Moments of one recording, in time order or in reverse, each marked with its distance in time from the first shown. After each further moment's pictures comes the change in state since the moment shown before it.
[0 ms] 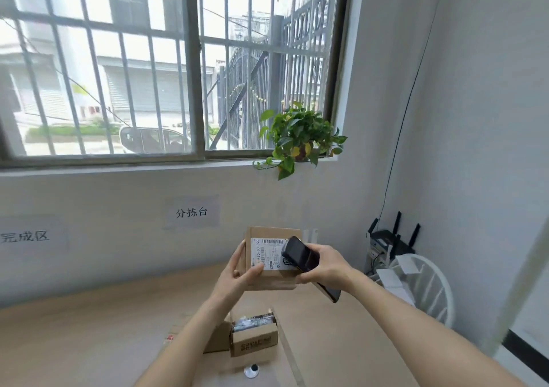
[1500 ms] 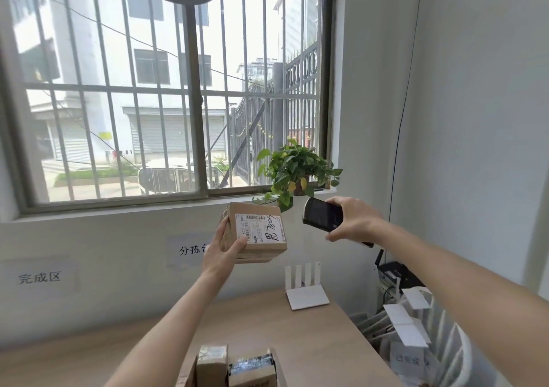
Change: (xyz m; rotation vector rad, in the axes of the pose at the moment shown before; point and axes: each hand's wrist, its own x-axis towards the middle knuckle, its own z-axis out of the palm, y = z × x) left_hand 0.029 0.123 0.019 0.165 0.349 0.201; right_hand -0.024 -0.048 -0.198 -0.424 0.301 -0.202
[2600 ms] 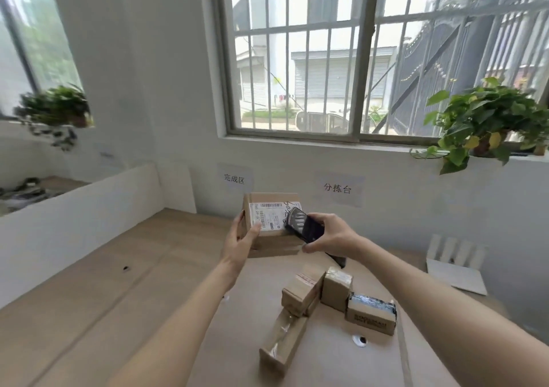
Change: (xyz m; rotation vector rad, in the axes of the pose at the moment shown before) left_hand -0.192 -0.064 -0.181 -0.036 0.489 -0.334; right_hand -0.053 -0.233 0.218 0.533 -0.573 -0.432
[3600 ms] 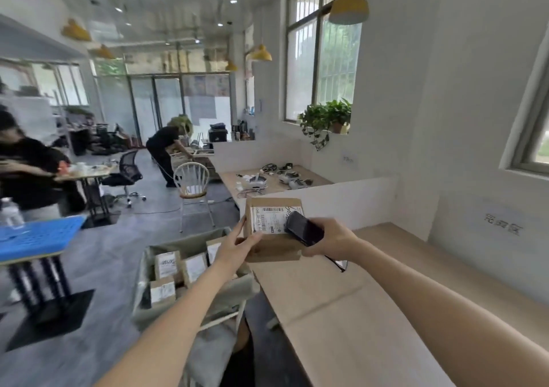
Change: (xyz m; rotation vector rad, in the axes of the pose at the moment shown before) left_hand -0.256 -0.022 -0.650 0.128 0.682 -0.072; right_hand -0.021 -0.532 0.458 0.089 -0.523 -0.675
